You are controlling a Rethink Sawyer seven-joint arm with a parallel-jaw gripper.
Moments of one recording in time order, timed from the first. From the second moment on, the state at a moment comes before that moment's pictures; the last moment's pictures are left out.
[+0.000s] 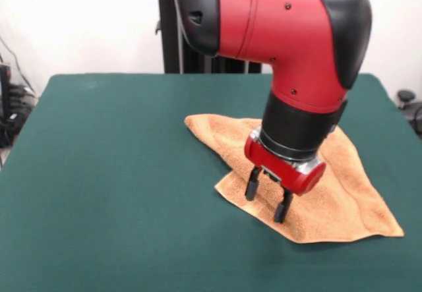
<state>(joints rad) 0.01 -0.27 -0.11 1.11 -0.13 0.68 2.64</state>
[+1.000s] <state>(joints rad) -0.05 -0.21 -0.08 1.11 -0.13 0.52 2.64</state>
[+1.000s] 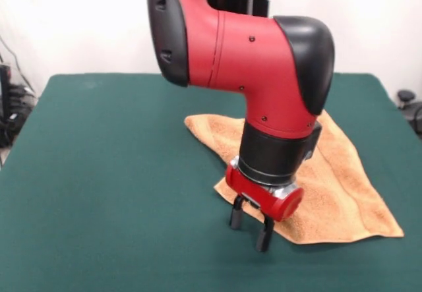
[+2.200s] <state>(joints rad) -0.09 -0.34 -0.04 1.22 -0.14 0.64 2.64</state>
